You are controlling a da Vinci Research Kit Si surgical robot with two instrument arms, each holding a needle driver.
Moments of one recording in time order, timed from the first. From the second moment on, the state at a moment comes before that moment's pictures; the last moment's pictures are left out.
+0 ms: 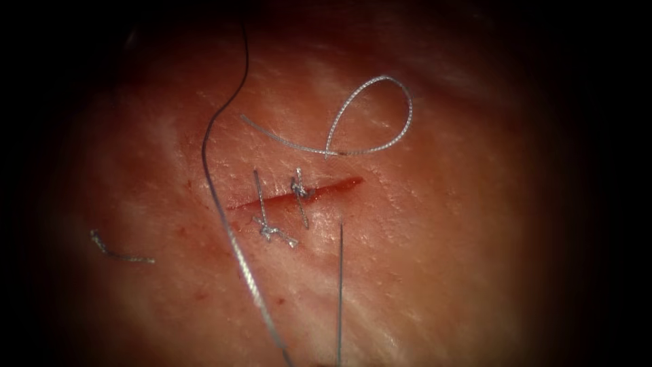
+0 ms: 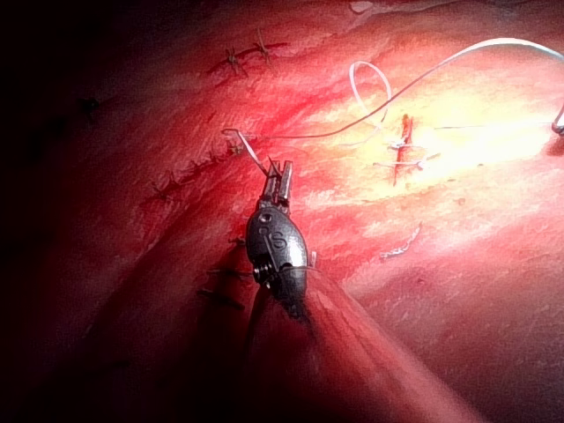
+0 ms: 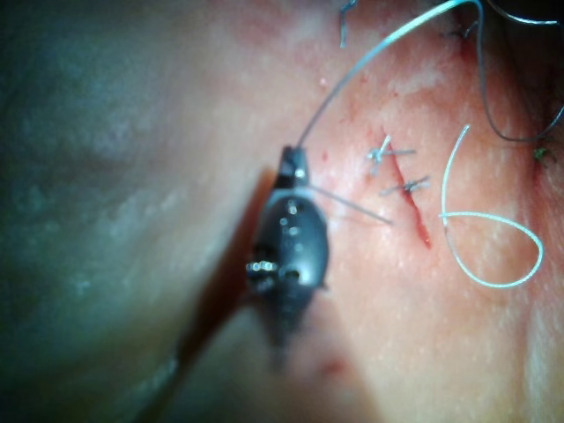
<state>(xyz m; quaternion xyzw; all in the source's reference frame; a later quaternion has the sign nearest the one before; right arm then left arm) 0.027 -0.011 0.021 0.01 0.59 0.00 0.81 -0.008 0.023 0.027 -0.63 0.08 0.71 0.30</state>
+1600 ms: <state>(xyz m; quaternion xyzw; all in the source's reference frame) 0.025 -0.001 0.036 -0.14 0.53 0.08 0.83 -0.009 0.023 0.029 -0.64 0.09 0.70 0.31</state>
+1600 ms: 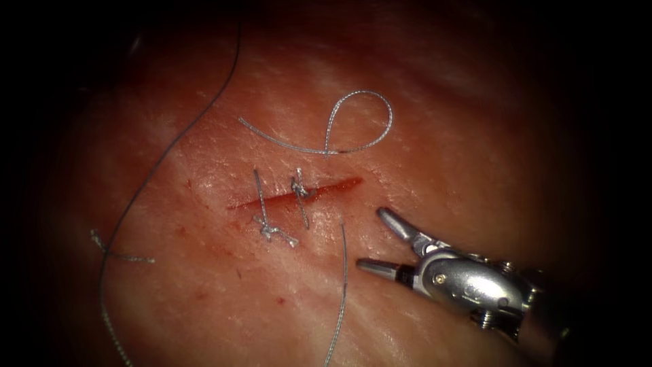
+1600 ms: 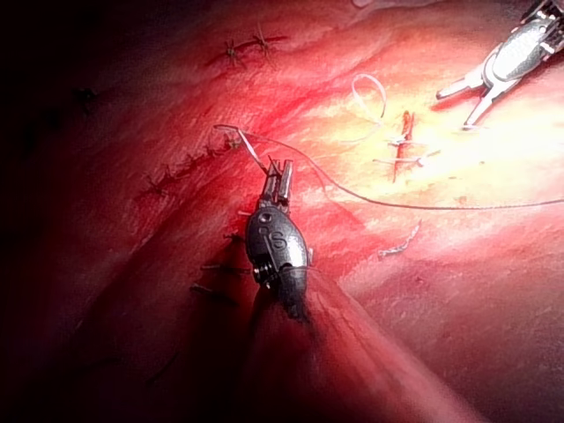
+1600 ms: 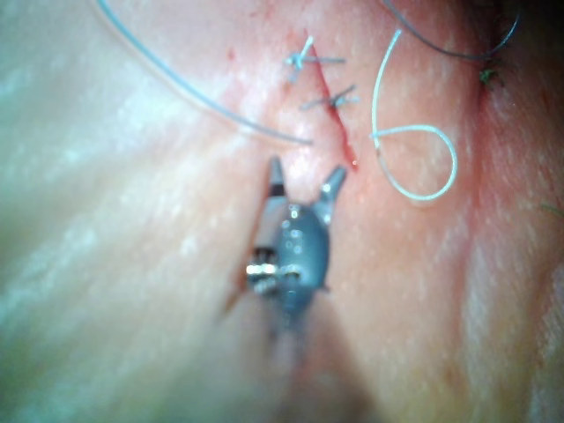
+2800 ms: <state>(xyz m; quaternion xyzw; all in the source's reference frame) 0.027 -0.009 0.025 -0.08 0.56 0.00 0.83 -0.009 0.023 0.029 -0.64 0.09 0.70 0.31</state>
